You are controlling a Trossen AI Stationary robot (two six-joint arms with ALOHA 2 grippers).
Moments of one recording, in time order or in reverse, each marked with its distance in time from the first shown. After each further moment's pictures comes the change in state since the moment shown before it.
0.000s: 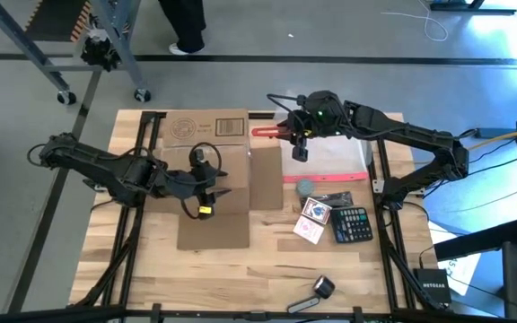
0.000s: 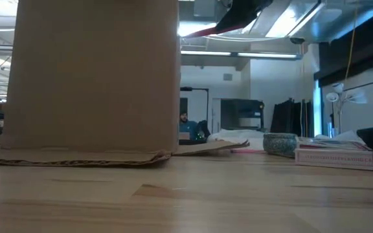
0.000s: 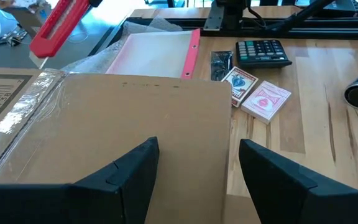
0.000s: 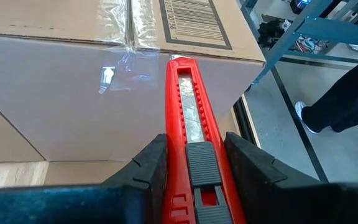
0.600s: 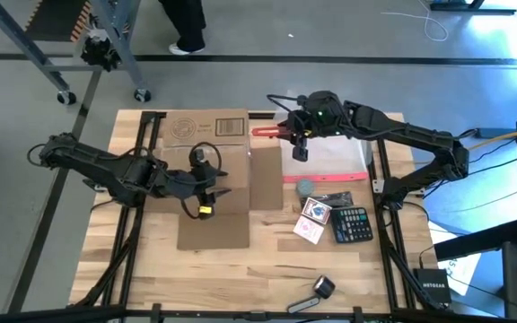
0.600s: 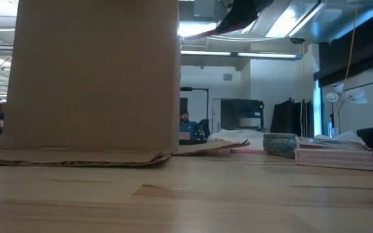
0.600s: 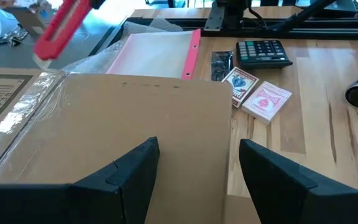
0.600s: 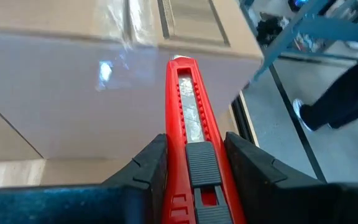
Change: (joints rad) left arm 0.000 0.000 0.000 0.002 -0.001 0.000; right arm 0.000 0.000 0.000 -0.017 0.020 -0.003
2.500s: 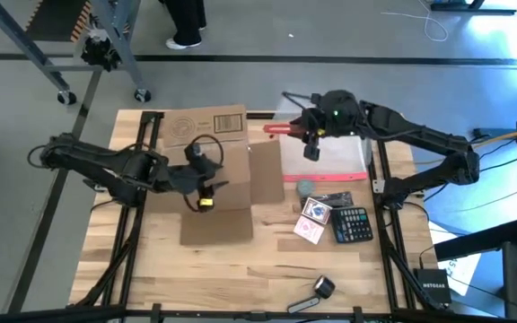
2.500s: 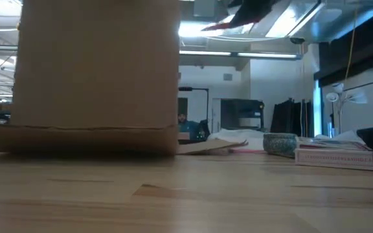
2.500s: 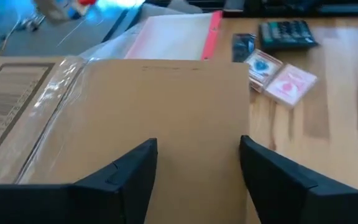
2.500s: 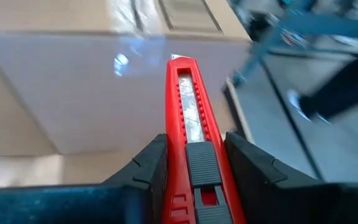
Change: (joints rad) left arm 0.021 0.031 0.067 -0.199 -0.010 -0.034; right arm -0.002 -0.107 -0.033 -0.042 -0.024 0.027
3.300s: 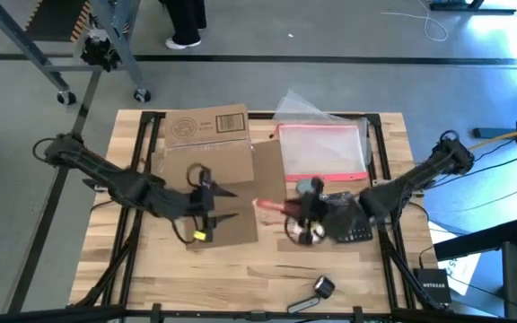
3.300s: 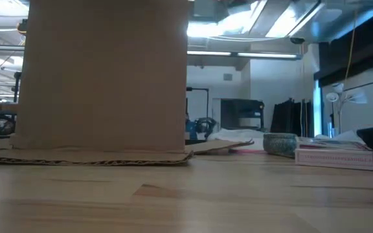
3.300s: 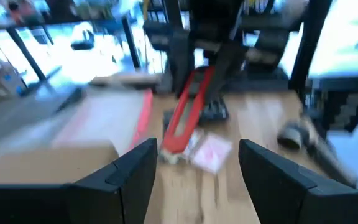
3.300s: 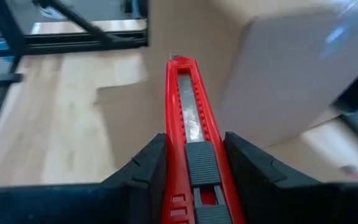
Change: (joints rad) left arm -0.174 0.007 -0.075 0.515 -0.020 0.145; right arm 0.819 0.049 -0.251 0.248 0.739 0.635
